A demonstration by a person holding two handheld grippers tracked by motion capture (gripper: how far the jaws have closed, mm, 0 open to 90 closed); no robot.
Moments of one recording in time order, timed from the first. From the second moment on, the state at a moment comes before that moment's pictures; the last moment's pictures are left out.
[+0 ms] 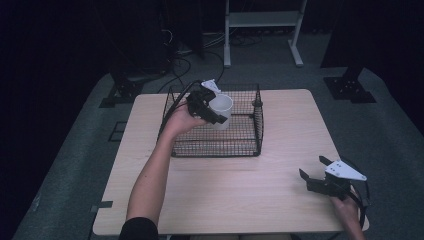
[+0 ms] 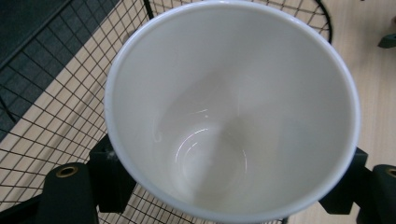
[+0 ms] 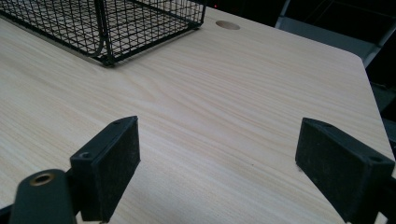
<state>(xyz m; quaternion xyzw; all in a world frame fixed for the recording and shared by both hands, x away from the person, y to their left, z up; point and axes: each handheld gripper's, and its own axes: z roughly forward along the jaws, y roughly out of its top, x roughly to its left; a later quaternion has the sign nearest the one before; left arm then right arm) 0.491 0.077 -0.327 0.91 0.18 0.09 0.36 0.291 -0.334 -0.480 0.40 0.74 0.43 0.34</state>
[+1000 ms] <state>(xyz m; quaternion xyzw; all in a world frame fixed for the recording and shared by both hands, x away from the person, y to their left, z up) 0.522 0.077 -0.366 0.91 0.20 0.06 0.35 0.291 -0.334 -0.480 0.40 0.74 0.43 0.34</state>
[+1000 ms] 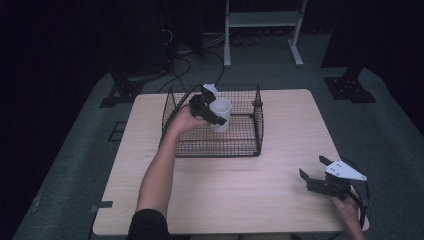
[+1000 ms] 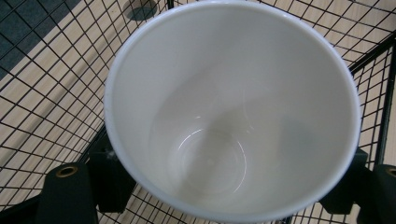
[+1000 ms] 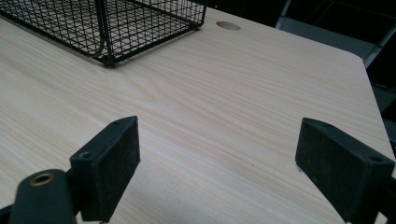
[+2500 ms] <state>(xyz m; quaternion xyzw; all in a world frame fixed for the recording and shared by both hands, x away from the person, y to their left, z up) 0.537 0.067 -0.403 0.92 0.21 0.01 0.32 0.291 -0.334 -0.480 0.40 0.74 0.43 0.34</state>
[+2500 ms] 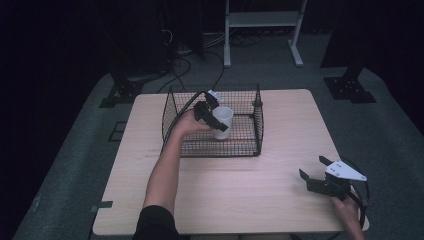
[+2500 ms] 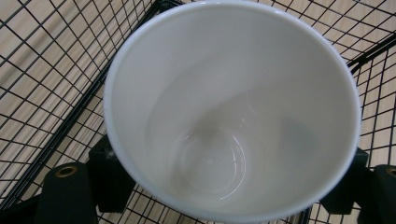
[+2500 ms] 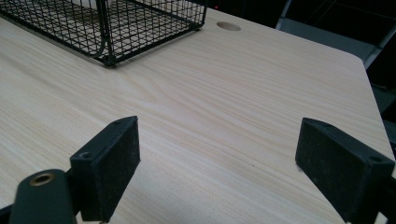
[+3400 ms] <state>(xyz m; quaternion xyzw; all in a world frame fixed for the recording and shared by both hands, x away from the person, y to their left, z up) 0.532 0.074 -0.412 0.92 0.20 0.01 0.33 0.291 -0.334 -0.480 0.40 0.74 0.43 0.34</state>
